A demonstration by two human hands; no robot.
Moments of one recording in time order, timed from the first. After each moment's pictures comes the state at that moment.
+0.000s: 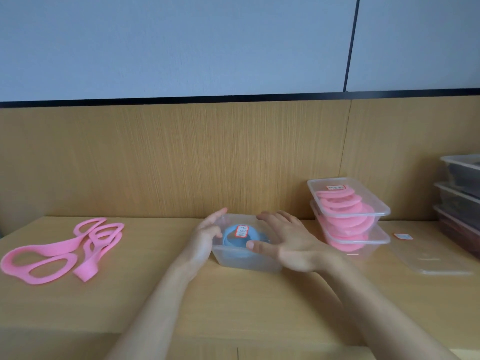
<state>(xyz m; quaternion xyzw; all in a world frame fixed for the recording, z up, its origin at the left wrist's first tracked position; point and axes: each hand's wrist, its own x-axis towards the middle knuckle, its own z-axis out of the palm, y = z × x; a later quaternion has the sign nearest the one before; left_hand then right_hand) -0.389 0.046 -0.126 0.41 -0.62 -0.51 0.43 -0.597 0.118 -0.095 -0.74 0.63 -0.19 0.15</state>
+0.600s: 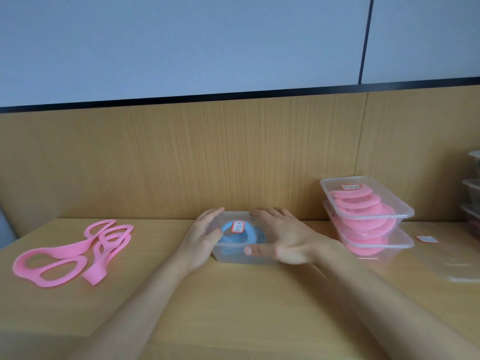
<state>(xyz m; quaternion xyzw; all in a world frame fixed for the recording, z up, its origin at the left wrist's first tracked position) -0.363 0.033 -0.120 0.44 -0.75 -0.32 0.37 -0.588 0.076 -0.100 -0.79 0.59 -0.14 0.11</state>
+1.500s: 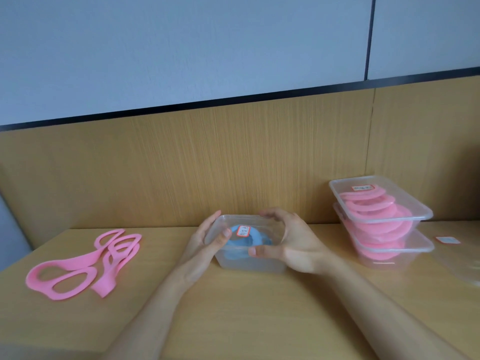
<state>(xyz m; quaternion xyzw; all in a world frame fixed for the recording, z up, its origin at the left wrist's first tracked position) -0.350 0.033 -0.127 0.41 -0.68 -0.43 0.43 -0.579 0.075 -0.115 -0.69 0.58 -0.38 0.23</state>
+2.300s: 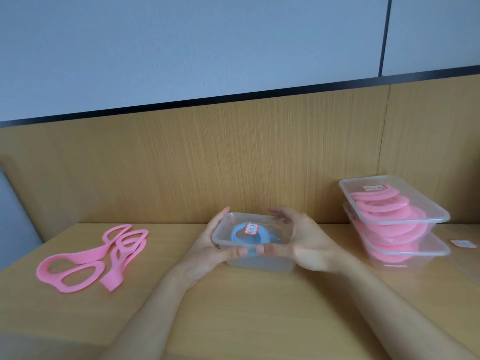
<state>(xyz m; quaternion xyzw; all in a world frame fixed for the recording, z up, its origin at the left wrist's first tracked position) -0.344 0.030 -0.131 0.37 -0.67 -0.51 0.38 -0.583 0.072 -0.111 -0.70 0.57 -0.37 0.25</state>
